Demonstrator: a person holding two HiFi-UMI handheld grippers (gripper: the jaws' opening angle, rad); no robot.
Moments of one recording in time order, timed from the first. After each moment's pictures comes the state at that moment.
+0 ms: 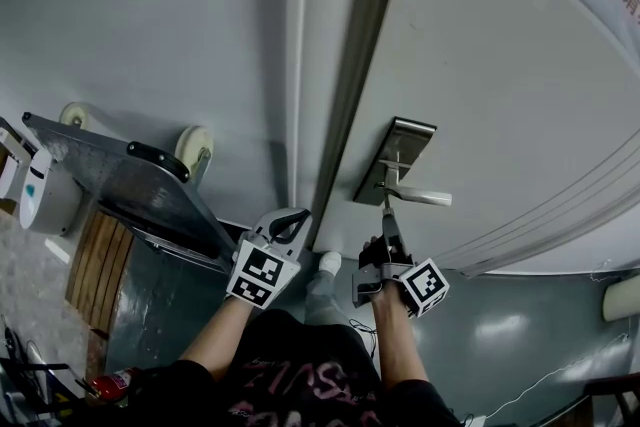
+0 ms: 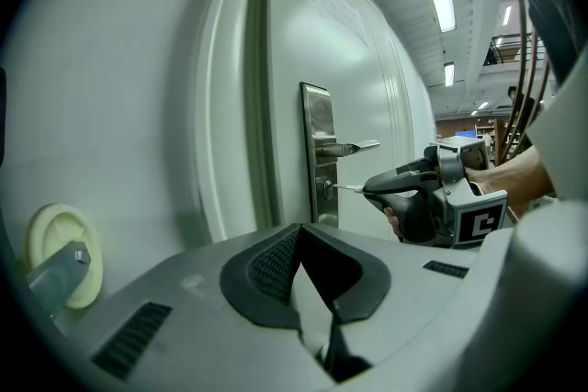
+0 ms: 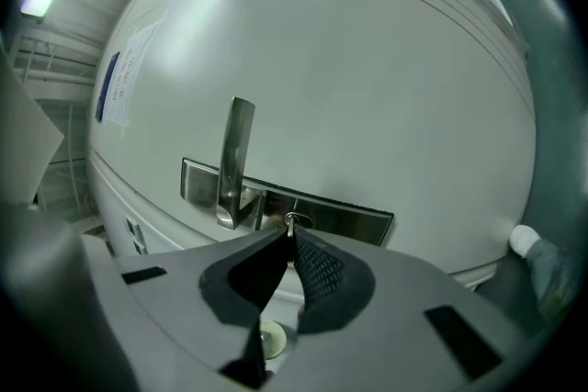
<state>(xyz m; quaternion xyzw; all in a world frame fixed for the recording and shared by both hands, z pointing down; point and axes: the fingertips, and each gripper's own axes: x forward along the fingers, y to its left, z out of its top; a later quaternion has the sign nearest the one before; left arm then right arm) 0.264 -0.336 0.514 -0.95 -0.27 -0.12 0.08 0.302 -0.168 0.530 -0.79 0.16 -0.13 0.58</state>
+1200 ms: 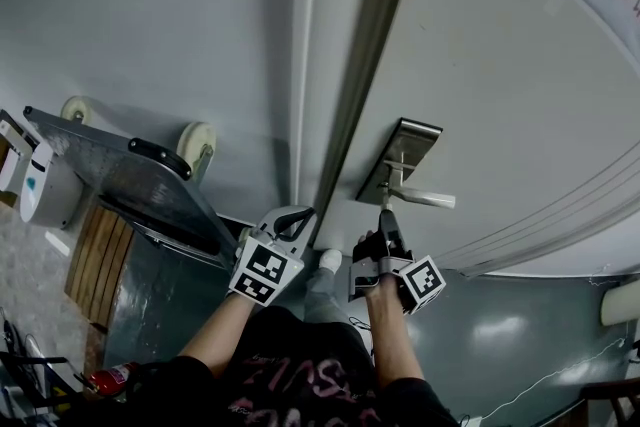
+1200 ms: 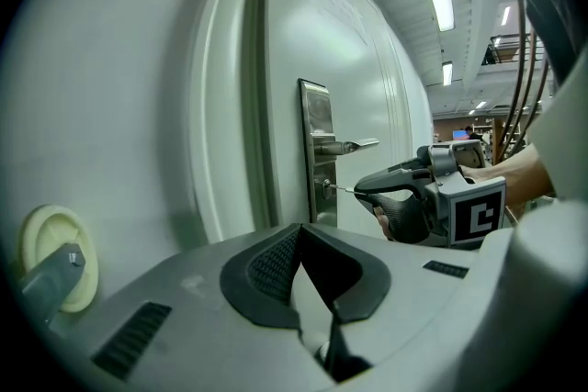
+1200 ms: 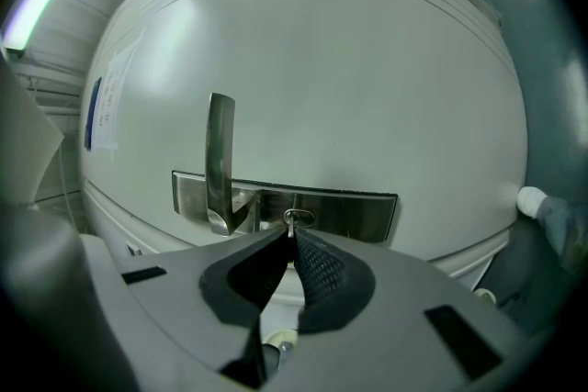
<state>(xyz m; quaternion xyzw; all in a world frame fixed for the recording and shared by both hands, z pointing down) 0.268 -0.333 0.515 -0.95 -0.28 -0.13 0.09 0.310 -0.180 0.533 -0.74 0.15 -0.12 0.65</state>
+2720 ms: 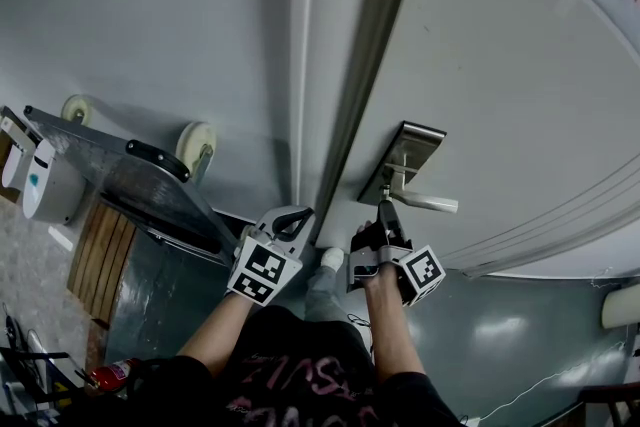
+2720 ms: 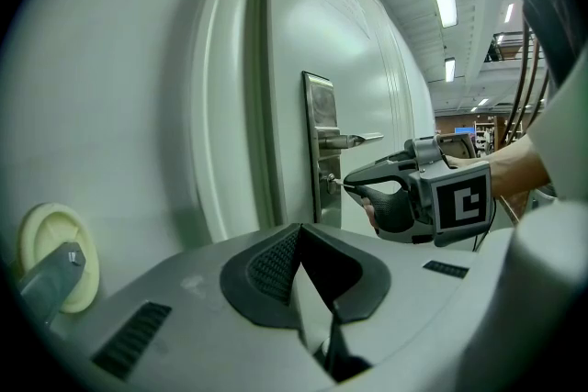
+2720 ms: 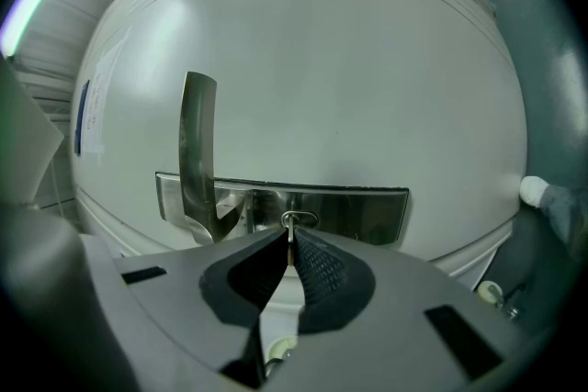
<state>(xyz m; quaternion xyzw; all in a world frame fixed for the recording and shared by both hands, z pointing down) 0.274 -0.336 0.522 -0.95 -0.28 -0.14 0.09 0.334 -0.191 0.532 -0.72 0.14 -0.13 0.66</state>
